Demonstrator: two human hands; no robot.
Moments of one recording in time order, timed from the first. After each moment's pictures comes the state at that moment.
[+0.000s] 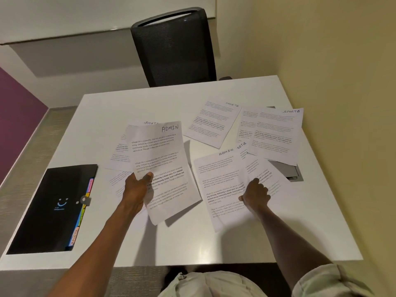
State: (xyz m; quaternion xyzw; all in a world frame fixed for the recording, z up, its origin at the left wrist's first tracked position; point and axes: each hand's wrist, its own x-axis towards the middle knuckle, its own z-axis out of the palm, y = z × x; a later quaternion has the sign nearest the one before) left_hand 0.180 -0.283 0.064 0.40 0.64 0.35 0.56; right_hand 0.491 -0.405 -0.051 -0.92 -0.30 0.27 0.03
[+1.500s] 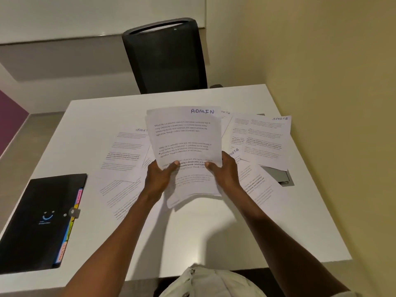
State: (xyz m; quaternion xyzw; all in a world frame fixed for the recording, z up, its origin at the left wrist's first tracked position) left_hand 0.248 -0.267 0.080 0.52 0.52 0.34 0.59; right_hand 0.433 -0.344 0.071 -0.74 -0.32 0.34 0.48
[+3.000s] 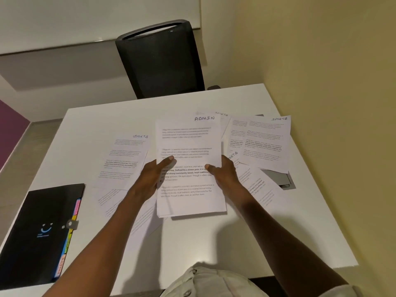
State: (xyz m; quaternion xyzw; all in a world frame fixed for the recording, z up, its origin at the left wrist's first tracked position) left_hand 0.253 -0.221 0.085 0.47 0.51 0.20 0.69; right_hand 0.453 -0.322 0.064 -0.70 -0.22 0.44 0.52
